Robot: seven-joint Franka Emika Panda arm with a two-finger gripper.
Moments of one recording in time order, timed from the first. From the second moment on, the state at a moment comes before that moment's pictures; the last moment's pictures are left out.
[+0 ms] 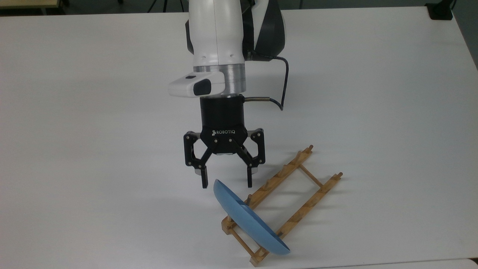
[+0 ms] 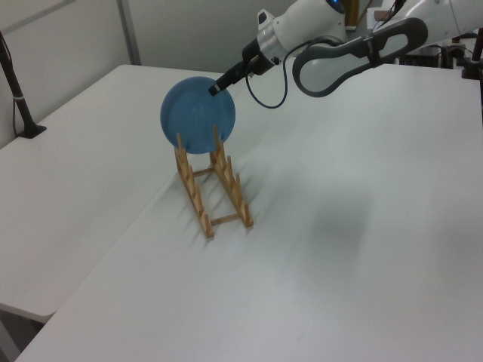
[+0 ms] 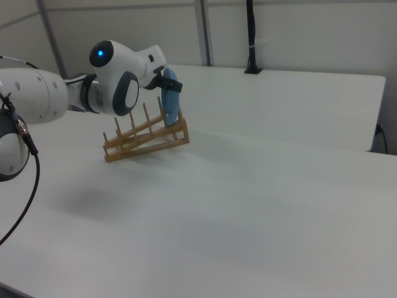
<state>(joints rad) 0.16 0.57 -0.06 -1.44 0.05 2.94 0.12</state>
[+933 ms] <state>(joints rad) 0.16 0.60 -0.07 -1.39 0.04 2.94 0.12</state>
